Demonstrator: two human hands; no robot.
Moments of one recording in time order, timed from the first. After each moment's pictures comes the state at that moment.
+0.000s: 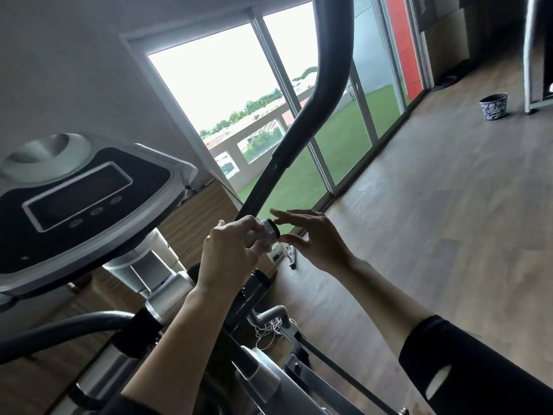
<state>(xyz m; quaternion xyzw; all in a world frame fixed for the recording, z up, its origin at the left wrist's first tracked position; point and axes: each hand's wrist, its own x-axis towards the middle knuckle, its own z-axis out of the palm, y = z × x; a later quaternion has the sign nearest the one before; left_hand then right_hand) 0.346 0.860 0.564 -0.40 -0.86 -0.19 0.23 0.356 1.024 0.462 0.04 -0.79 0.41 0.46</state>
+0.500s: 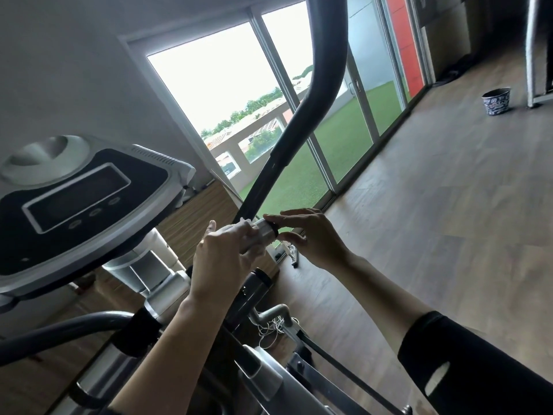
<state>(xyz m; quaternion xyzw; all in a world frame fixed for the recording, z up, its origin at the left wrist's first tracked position) 0.334 0.849 0.555 -0.43 -0.84 -0.14 0.29 0.358 1.021 0.468 0.07 -0.79 0.37 0.49</state>
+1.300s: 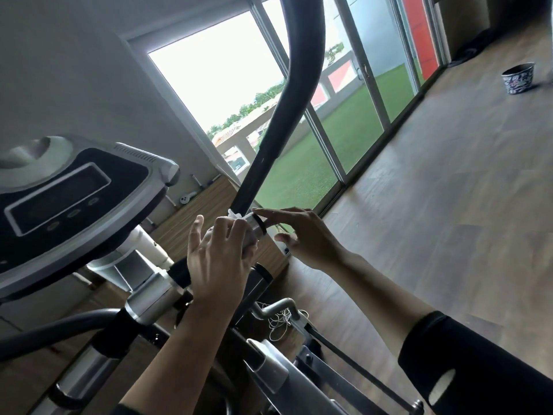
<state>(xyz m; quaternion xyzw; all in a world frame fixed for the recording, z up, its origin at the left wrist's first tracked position) 0.338 0.866 0.527 -0.40 -0.78 0.02 0.48 0.370 1.025 0.466 0.08 -0.79 0.45 0.42</state>
